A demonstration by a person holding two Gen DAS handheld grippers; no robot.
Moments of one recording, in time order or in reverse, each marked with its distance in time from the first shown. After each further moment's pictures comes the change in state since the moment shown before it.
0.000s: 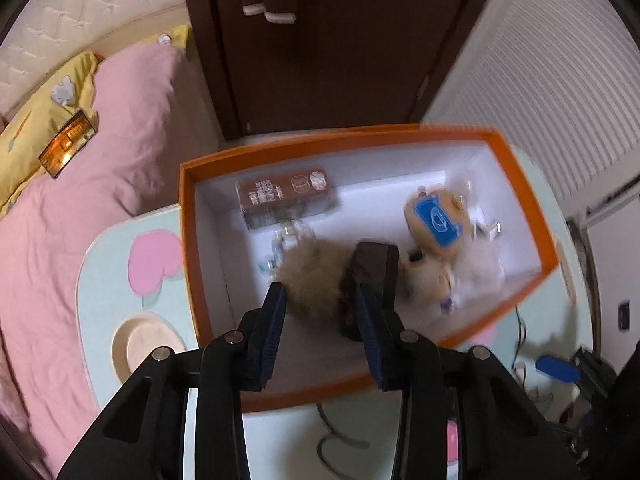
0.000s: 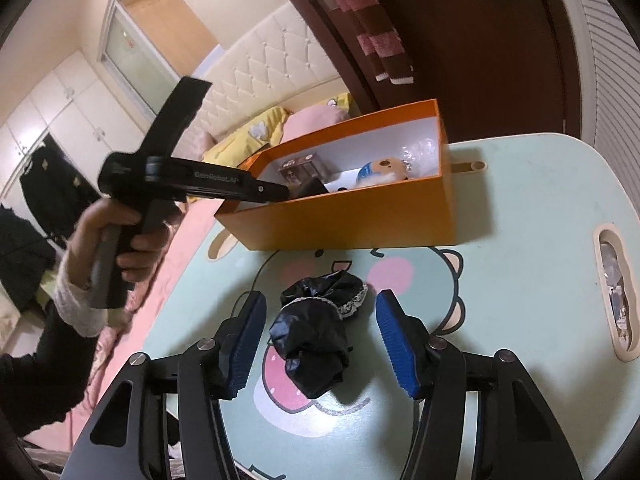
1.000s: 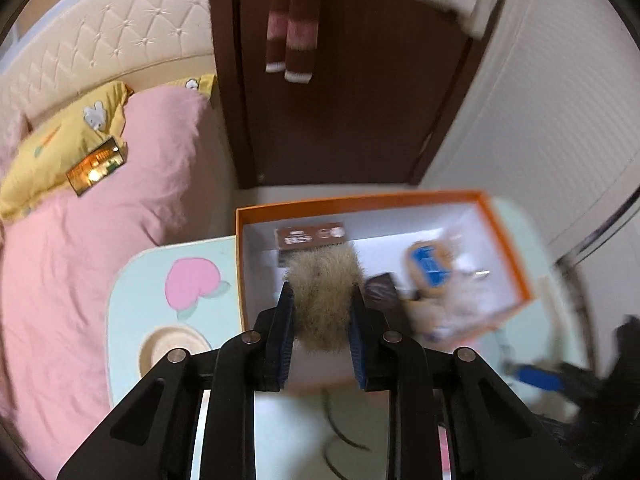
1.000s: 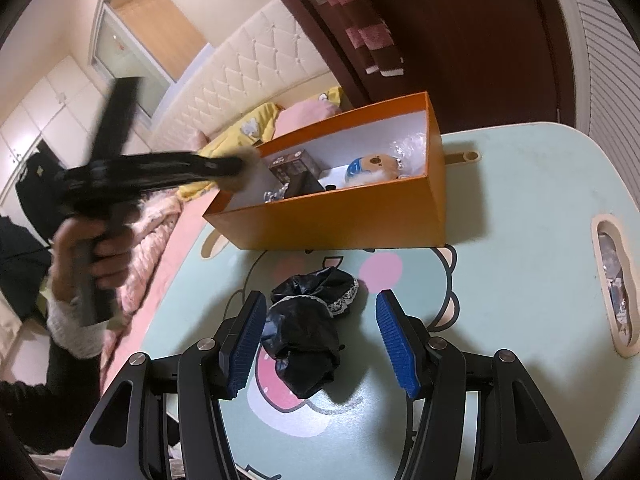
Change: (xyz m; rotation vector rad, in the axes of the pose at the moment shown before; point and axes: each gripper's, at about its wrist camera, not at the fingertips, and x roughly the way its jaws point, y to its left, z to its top) left arm -0.069 0.008 -0.022 -0.048 -0.224 -0.032; right arm -0.003 0.004 -0.004 0.017 0.022 -0.023
